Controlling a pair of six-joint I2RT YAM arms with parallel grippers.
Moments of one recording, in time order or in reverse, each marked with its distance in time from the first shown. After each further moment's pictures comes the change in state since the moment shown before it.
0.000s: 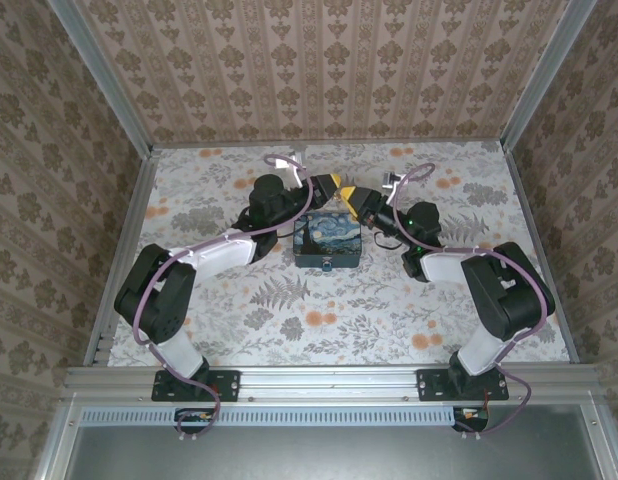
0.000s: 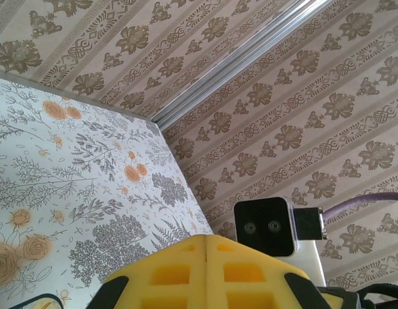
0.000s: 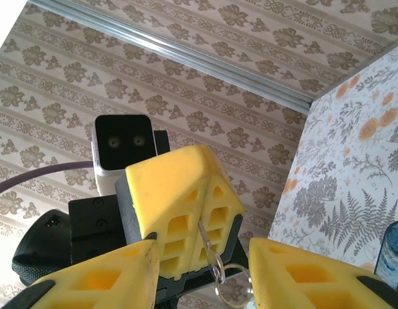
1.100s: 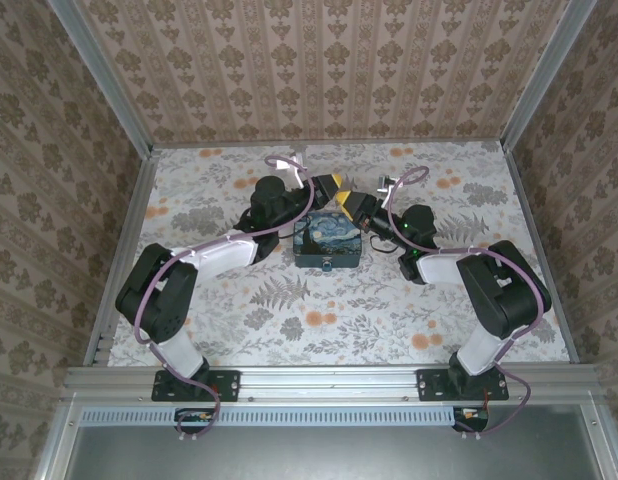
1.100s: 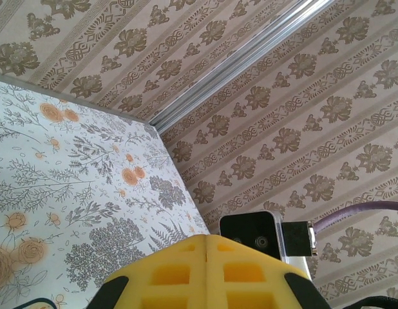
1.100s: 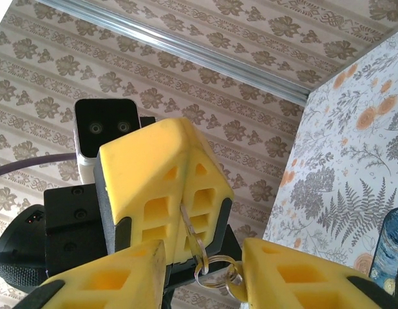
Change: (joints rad) left arm -0.007 0.007 -0.005 0.024 -0.014 -0.007; right arm 0.024 0.017 -0.010 0.009 0.019 -0.007
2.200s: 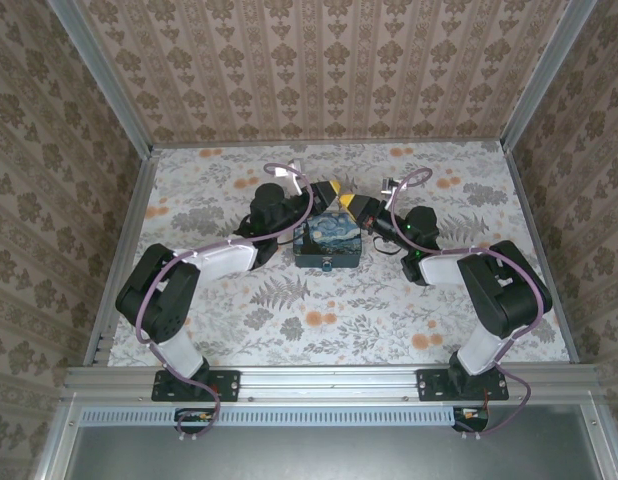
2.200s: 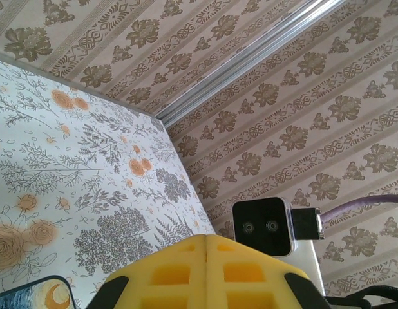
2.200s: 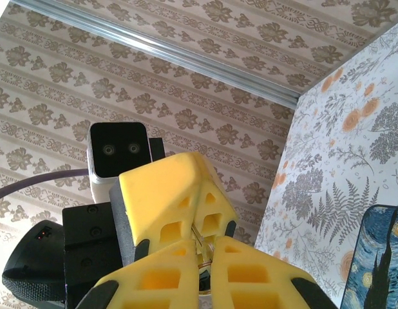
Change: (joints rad) left arm -0.001 0.000 -0.062 0.048 -0.015 -0.026; right arm -0.027 0.000 -0.024 0.006 0.000 0.000
